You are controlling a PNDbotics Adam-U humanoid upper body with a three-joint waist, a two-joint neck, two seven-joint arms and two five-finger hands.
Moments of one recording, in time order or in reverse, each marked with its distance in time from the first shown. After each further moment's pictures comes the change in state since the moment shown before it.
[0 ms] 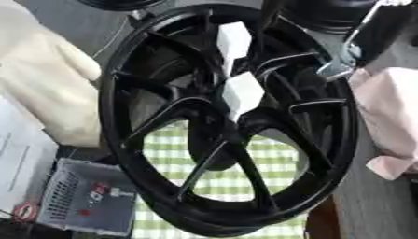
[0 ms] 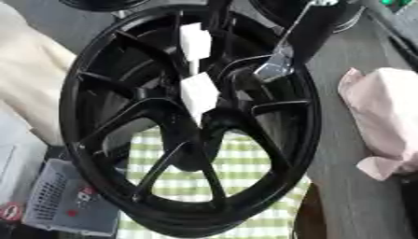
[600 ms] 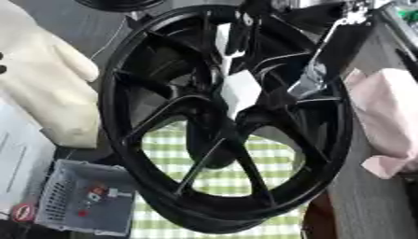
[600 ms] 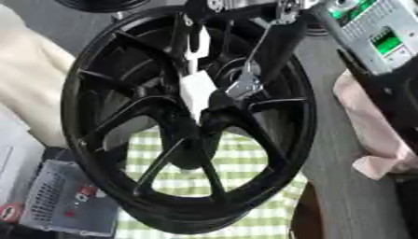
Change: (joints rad) left arm 0.079 0.016 0.052 0.012 -0.012 -0.005 0.056; right arm 0.031 0.234 -0.030 0.007 0.096 -0.027 0.132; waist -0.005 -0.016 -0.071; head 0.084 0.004
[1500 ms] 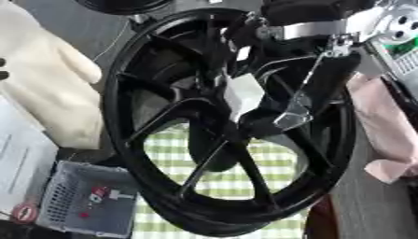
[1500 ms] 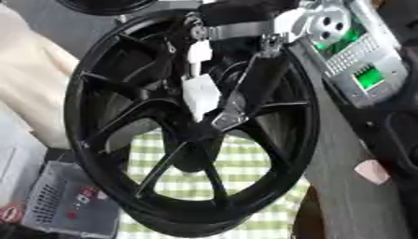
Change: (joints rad) left arm 0.014 0.009 0.010 0.007 0.000 -0.001 0.012; right arm 0.031 0.064 -0.006 -0.061 0.104 0.031 0.008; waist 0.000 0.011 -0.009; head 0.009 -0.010
